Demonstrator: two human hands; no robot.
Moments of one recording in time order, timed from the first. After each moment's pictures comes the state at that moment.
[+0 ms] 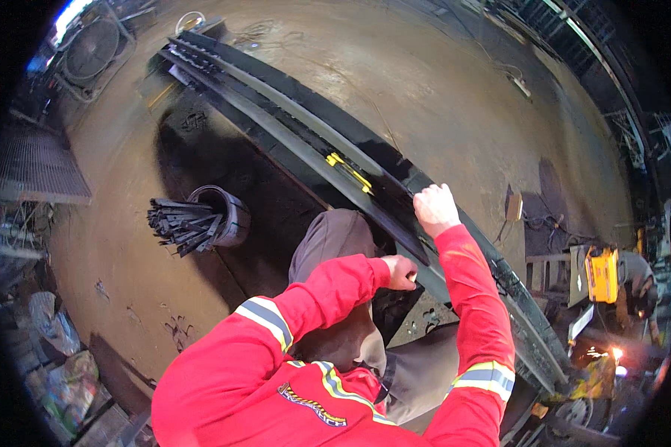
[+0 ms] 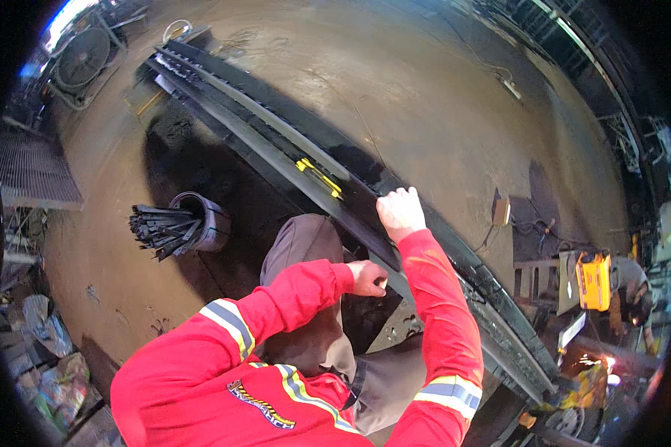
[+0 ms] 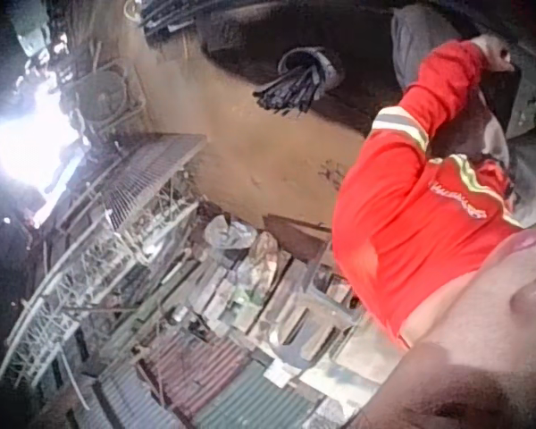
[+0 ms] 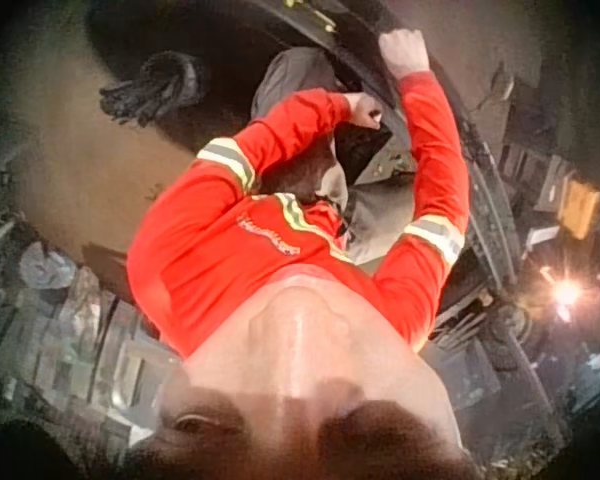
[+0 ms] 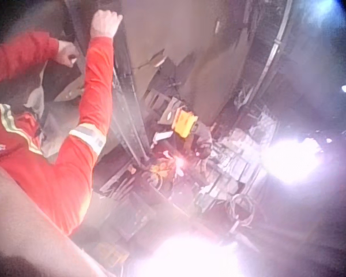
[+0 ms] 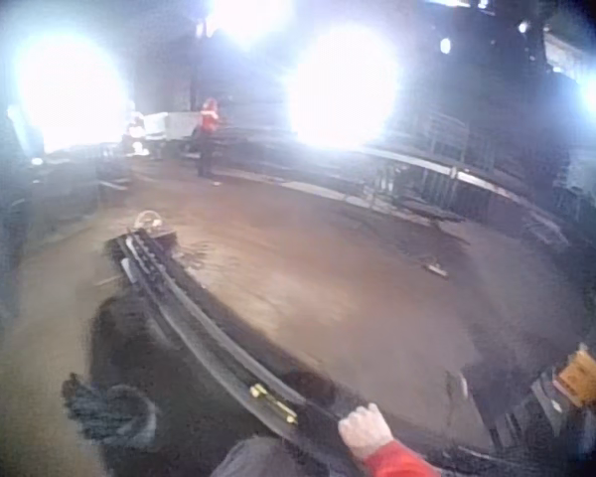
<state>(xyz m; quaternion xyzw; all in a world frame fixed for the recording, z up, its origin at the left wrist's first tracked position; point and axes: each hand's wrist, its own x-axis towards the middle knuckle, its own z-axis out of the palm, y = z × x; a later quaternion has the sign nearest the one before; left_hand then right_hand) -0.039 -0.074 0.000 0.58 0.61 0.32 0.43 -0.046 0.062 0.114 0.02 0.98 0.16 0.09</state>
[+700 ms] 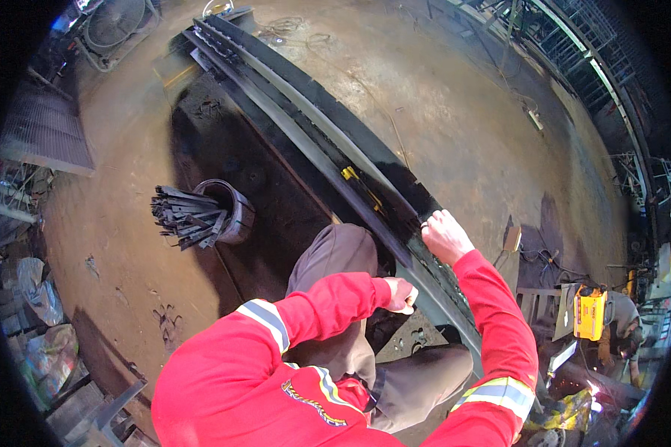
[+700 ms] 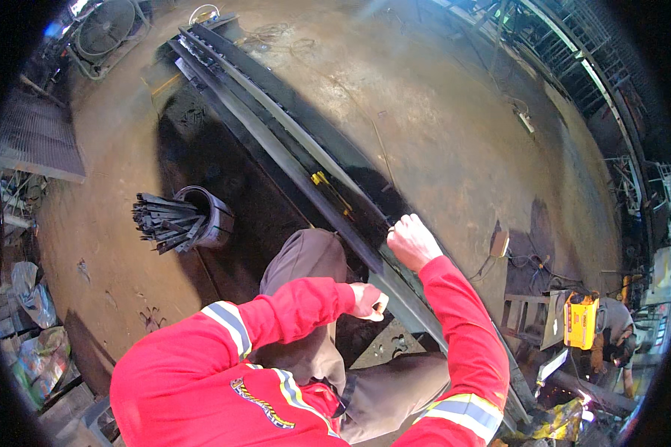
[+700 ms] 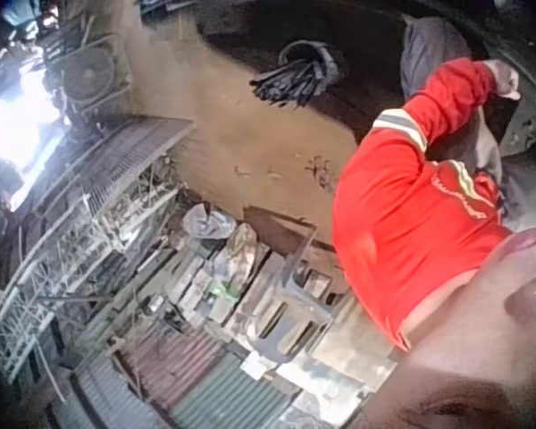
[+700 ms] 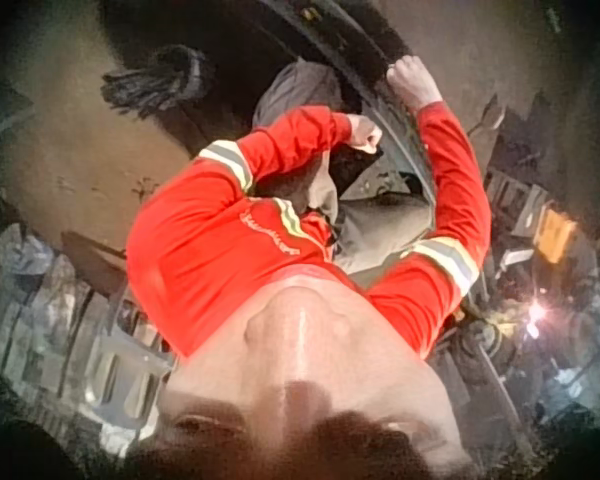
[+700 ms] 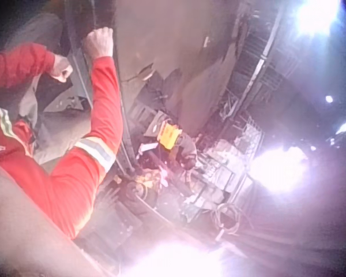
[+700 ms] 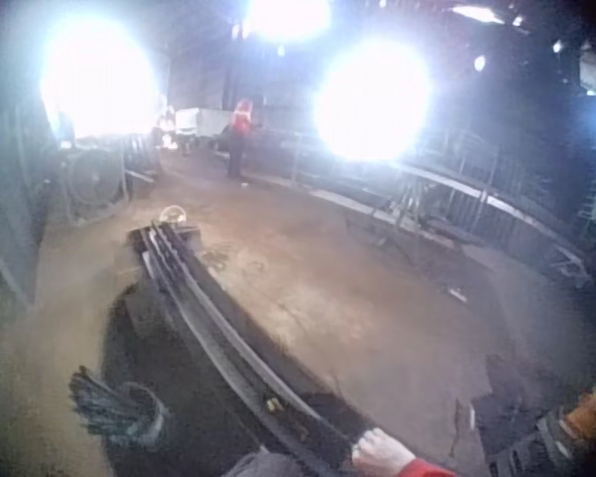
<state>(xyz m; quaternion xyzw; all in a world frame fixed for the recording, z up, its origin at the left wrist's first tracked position) -0.035 -0.080 0.003 0.56 0.61 0.30 0.47 -0.048 0.084 0.114 -0.20 0.96 0.20 0.06</state>
